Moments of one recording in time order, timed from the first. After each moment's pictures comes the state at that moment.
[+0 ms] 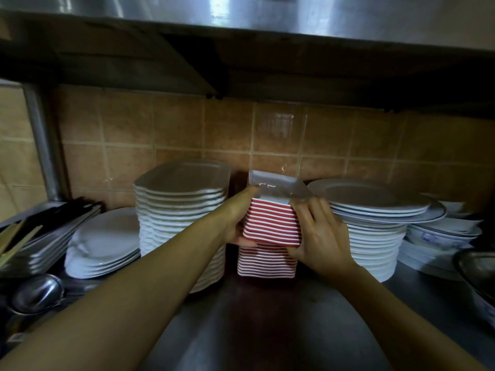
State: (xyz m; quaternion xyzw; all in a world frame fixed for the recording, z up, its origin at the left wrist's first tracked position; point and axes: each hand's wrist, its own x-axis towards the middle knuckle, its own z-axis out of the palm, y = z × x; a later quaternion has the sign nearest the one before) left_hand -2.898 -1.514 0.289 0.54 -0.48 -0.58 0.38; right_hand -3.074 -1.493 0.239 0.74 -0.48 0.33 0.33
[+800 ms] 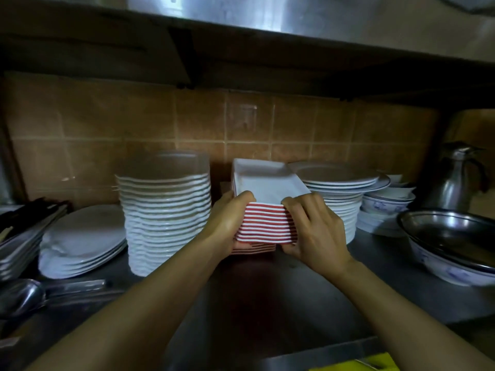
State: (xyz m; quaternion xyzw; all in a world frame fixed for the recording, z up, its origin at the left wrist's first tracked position) left_hand -2.898 -1.453 0.265 0.45 -0.53 -0.53 0.49; right_hand -3.072 -1.428 0.227 0.72 -0.47 0.34 0.38
